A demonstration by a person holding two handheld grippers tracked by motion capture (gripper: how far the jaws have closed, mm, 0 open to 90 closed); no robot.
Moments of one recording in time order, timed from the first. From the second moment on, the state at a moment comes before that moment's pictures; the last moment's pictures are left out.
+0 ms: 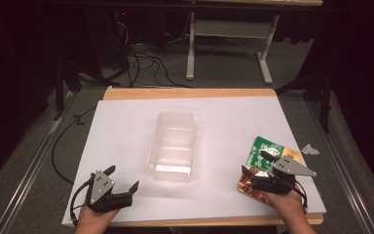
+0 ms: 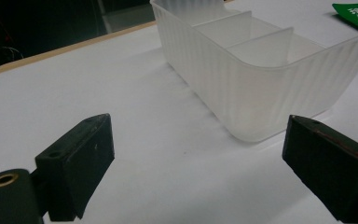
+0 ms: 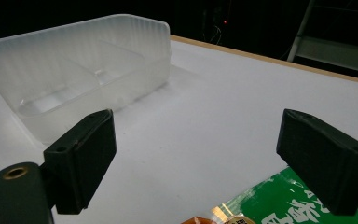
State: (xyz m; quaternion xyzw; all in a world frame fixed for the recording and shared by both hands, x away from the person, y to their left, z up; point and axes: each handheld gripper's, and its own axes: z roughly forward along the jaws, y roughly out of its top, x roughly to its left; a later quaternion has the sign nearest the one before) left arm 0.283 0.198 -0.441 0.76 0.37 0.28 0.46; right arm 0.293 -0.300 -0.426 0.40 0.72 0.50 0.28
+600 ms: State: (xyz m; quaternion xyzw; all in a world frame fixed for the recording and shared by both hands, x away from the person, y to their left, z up) left arm 0.285 0.198 -0.441 0.76 0.37 0.27 0.46; right arm 0.295 -0.308 -0.424 0.41 0.72 0.50 0.27
